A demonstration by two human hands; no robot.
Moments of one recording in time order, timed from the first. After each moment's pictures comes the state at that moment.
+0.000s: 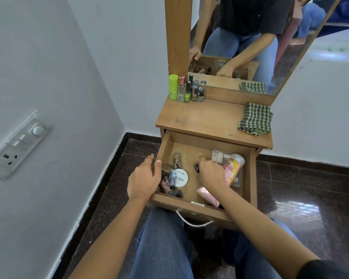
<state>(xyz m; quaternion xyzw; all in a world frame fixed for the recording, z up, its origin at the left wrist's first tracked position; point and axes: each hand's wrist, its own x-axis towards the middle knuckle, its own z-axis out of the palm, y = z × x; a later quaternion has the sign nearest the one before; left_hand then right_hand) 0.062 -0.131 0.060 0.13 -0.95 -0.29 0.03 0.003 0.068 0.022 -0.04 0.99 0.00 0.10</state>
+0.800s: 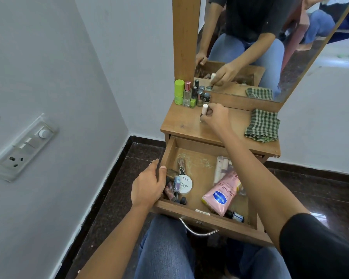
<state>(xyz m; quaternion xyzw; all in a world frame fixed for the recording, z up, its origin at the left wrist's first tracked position) 0.064 -0.131 0.063 0.12 -0.95 -0.29 0.03 -0.142 0.069 0.111 -0.02 0.93 -0.35 -0.08</state>
